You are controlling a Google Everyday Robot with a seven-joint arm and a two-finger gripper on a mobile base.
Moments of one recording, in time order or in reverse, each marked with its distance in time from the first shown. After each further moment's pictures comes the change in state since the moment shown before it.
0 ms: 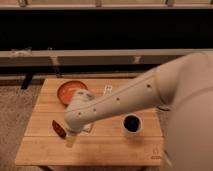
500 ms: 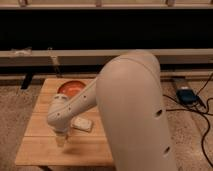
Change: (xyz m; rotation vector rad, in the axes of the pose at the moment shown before) arm -0.023 -0.018 0.088 -0.028 0.109 0.008
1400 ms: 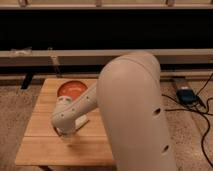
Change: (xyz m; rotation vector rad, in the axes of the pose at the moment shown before) arm 0.022 0.011 0.007 -0.031 0.032 0.028
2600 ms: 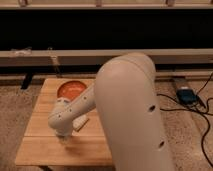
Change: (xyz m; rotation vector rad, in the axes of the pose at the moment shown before) arm -0.008 0.018 0.011 -0.054 0.005 -0.024
